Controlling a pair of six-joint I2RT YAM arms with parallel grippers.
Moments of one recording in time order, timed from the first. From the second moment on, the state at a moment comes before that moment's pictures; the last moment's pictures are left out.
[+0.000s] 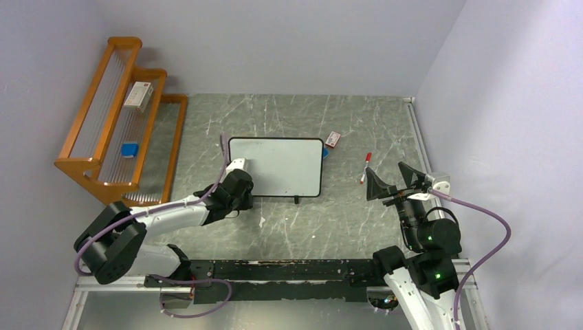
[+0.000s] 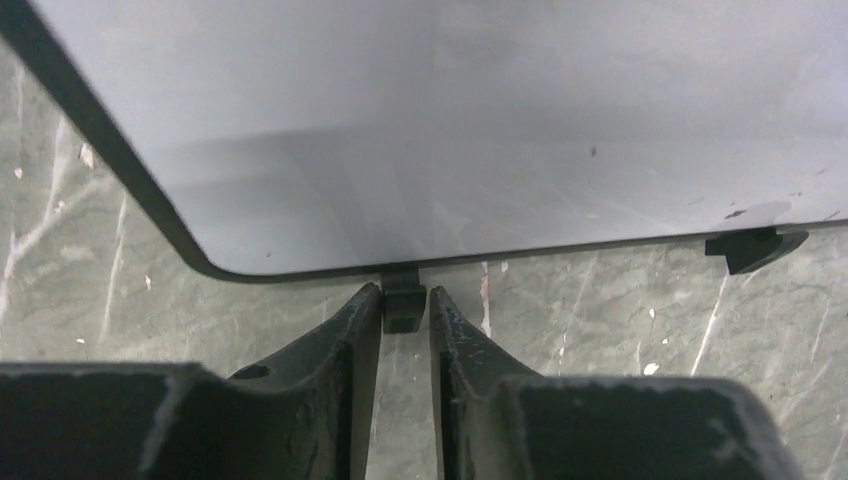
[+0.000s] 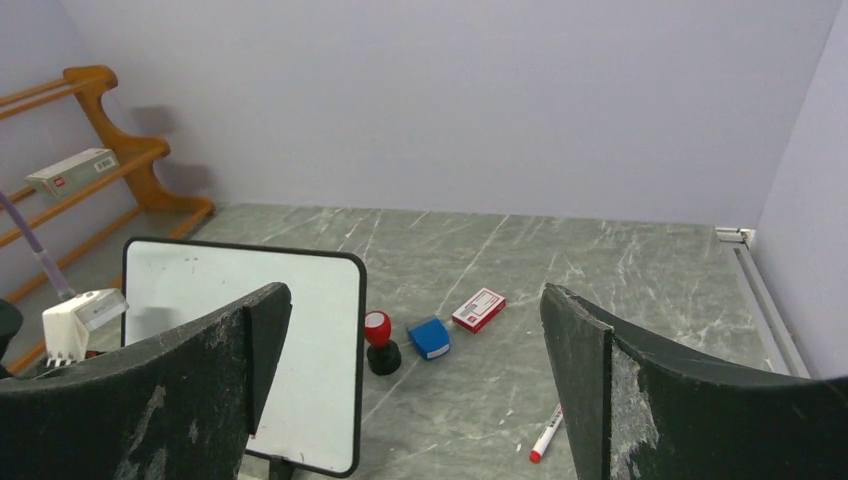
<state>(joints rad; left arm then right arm) -0.76 1.33 0.55 -0.06 -0.29 -0.68 0.31 0.12 0.59 -0.22 0.06 0.09</state>
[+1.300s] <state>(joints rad) -1.03 1.00 0.65 -0.30 -0.52 -0.84 0.31 0.21 0.60 -0.26 0.15 0.16</state>
